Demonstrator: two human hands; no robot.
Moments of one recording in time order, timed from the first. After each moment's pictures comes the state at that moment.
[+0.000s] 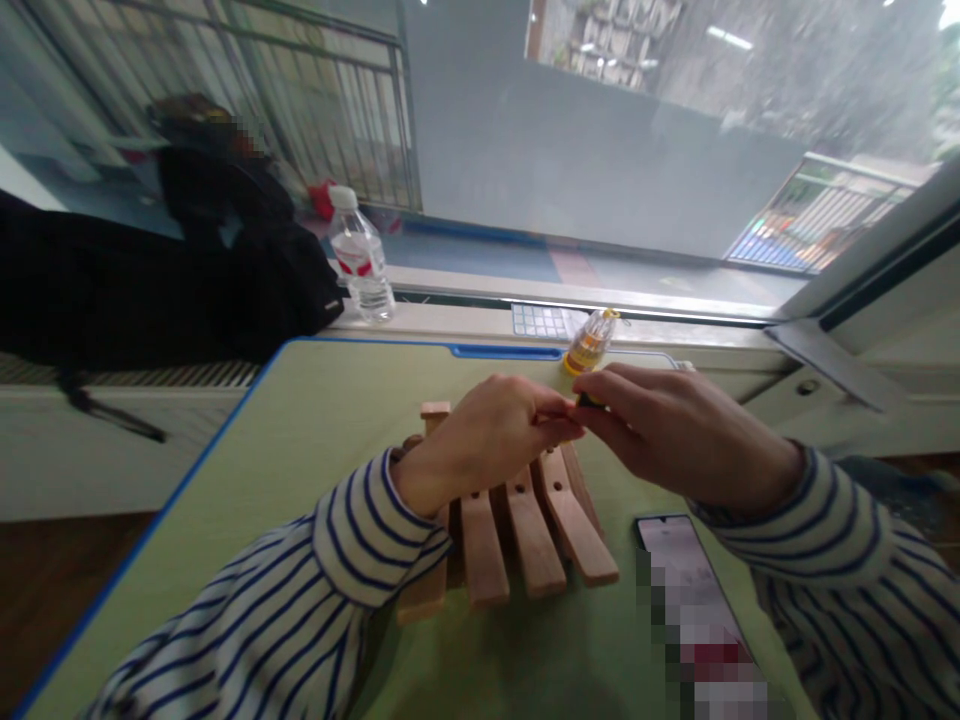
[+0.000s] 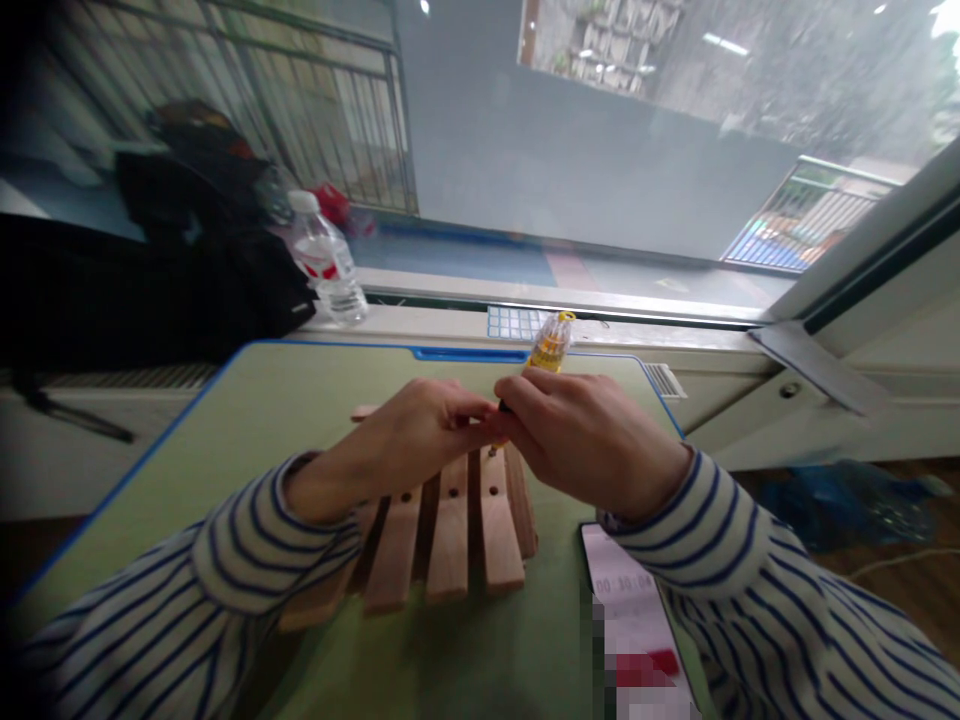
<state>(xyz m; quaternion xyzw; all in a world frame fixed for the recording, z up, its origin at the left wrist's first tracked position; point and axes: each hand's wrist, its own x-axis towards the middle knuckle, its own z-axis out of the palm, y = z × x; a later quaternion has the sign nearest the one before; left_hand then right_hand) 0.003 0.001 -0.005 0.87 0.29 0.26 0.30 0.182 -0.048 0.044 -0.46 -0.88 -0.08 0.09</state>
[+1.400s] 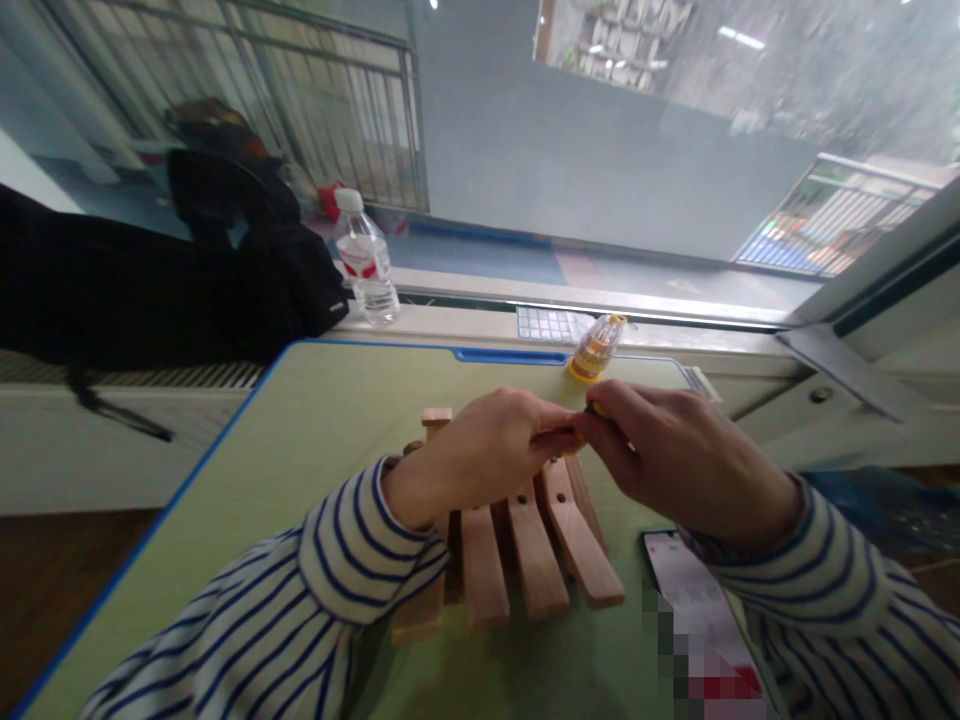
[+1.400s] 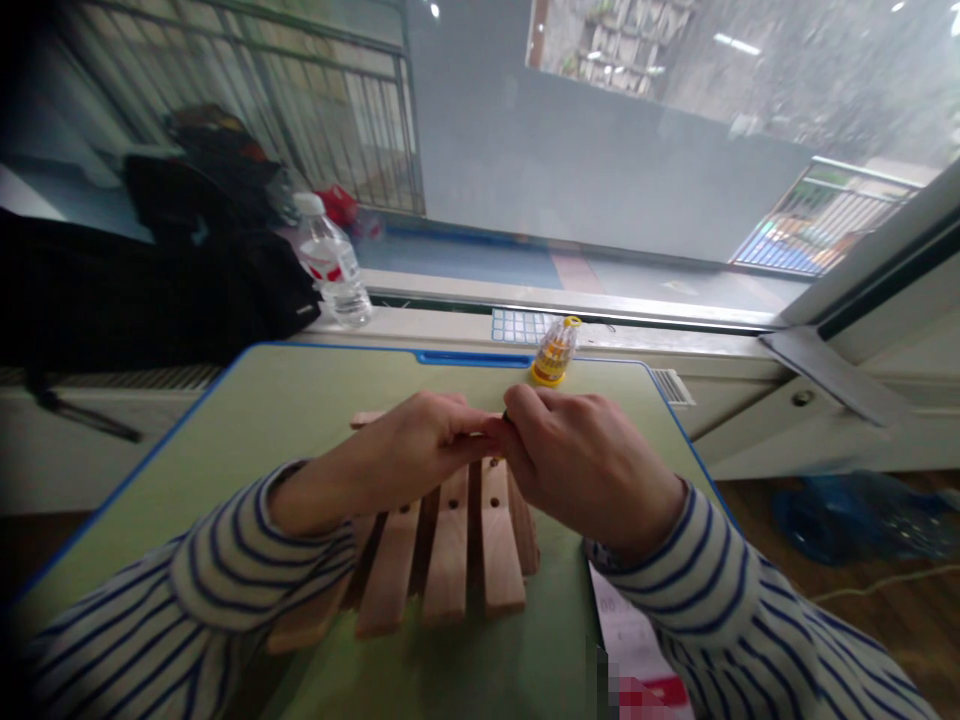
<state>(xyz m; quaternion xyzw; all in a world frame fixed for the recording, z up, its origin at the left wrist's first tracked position) -0.001 0.000 -0.005 0.89 0.28 0.23 0.28 0.173 -0.052 0.035 -0.51 -0.85 -0.08 0.11</state>
